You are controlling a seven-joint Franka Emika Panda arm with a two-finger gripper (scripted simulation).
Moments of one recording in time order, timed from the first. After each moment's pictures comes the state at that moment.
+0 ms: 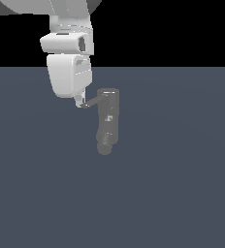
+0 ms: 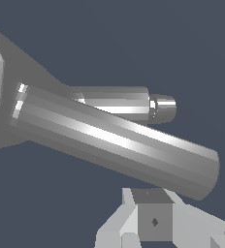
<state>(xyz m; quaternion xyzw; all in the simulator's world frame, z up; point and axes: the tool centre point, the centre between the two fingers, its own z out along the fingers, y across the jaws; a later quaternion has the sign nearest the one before) -0.071 0.087 0.202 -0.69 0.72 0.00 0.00</state>
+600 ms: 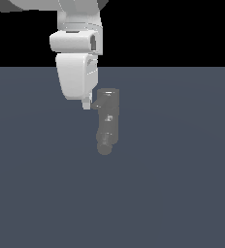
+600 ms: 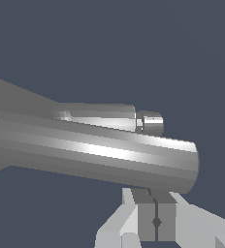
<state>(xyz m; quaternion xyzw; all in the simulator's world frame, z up) -0.089 0.065 0.202 -0.70 0.72 0.00 0.00</state>
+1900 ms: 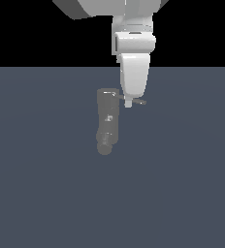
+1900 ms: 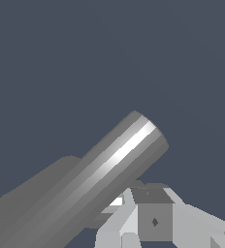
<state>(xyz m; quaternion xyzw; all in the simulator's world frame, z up) -0.074 -0.041 0.202 -0.70 0.71 0.00 0.00</state>
